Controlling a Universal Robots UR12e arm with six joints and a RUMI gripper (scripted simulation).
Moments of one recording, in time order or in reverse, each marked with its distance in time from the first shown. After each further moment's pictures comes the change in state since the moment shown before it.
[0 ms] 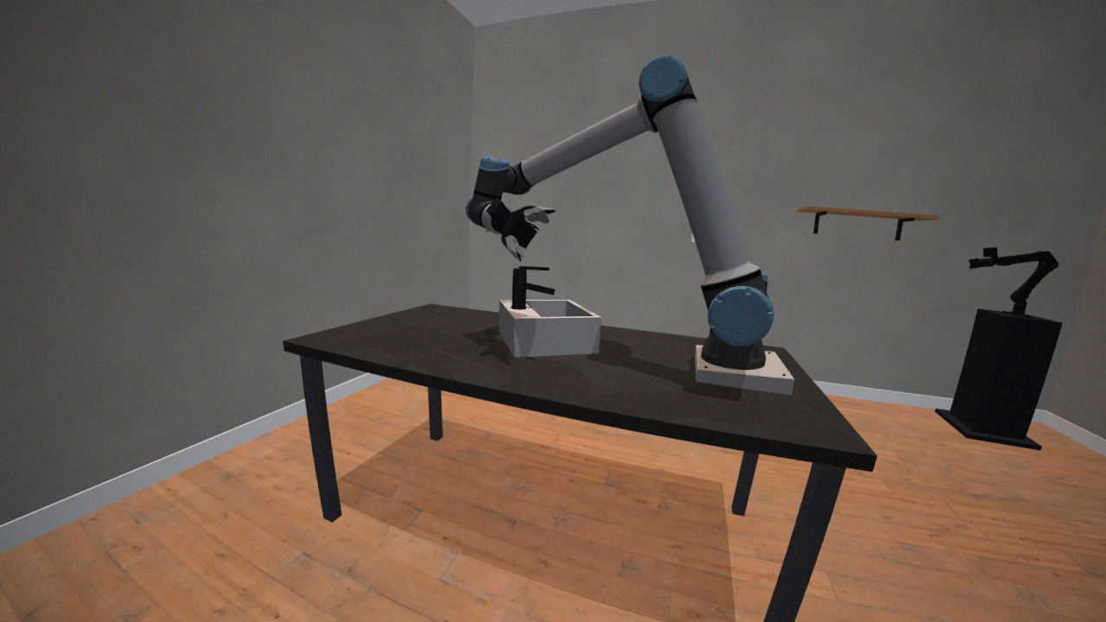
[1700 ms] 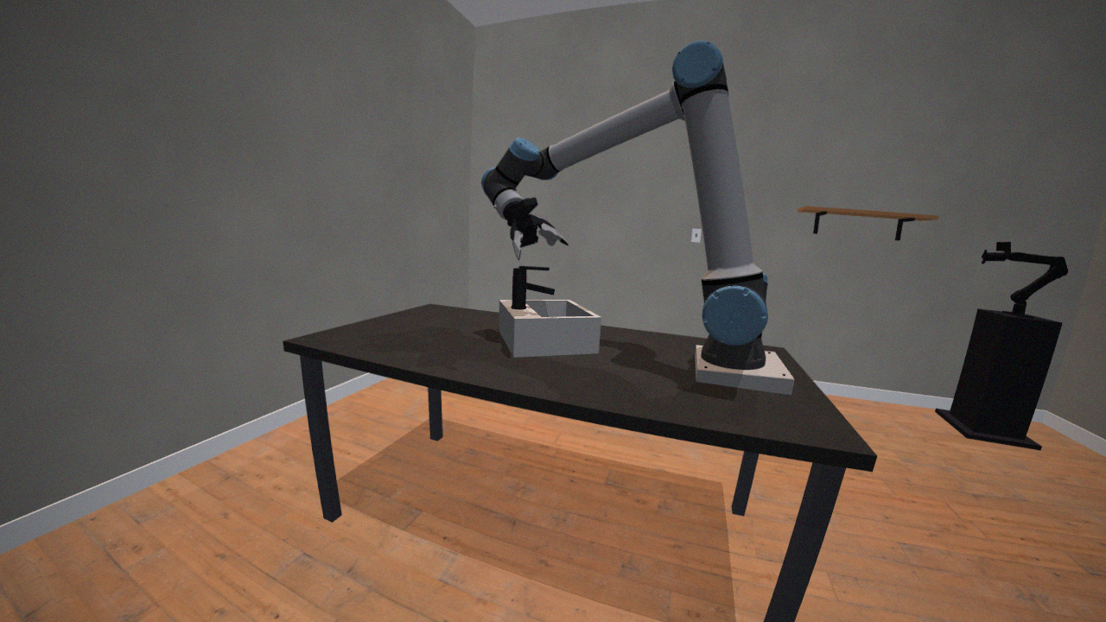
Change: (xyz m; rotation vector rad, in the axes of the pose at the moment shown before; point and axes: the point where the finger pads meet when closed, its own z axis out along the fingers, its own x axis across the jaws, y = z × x) arm 0.013 0.088 -0.042 -0.385 0.272 -0.661
